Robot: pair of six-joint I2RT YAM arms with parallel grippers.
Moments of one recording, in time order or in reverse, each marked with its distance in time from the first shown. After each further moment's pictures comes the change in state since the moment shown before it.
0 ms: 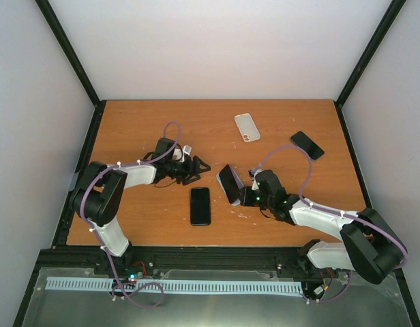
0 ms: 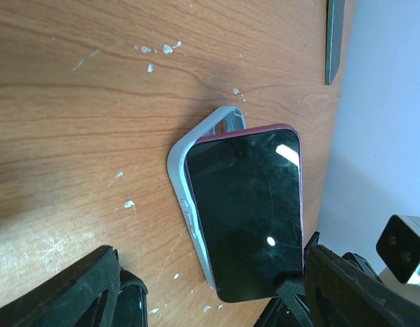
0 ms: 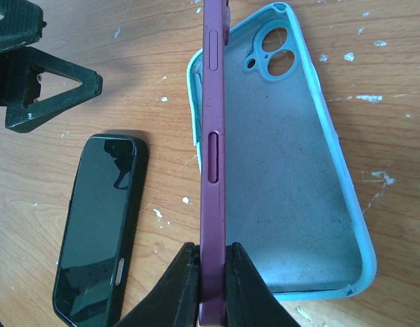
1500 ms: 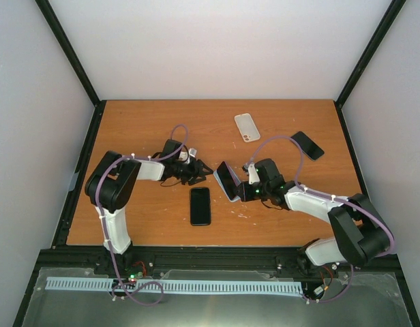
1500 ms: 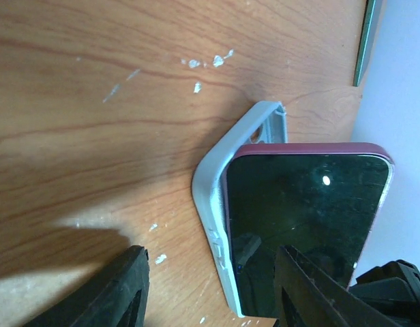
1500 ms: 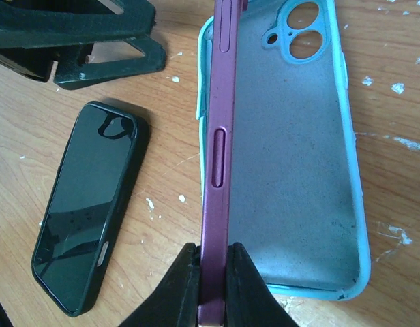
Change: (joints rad) left arm -0.016 0.182 0.075 0.057 0.020 -0.019; right arm -0.092 0.144 0.145 -0.129 -0.198 -0.274
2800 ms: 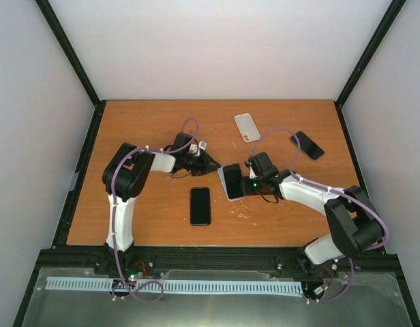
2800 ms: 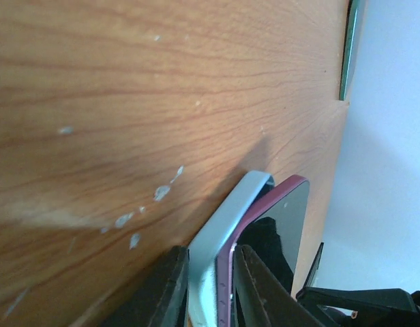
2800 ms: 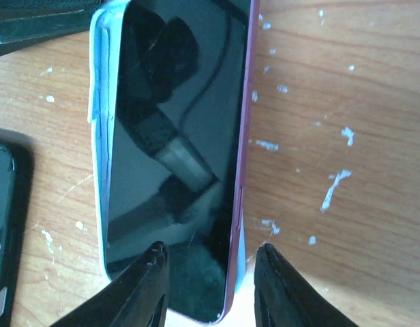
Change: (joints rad) left arm -0.030 0.208 0.209 0.051 0.032 -0.004; right arm 0.007 0.067 0.153 -0.253 0.265 0.016
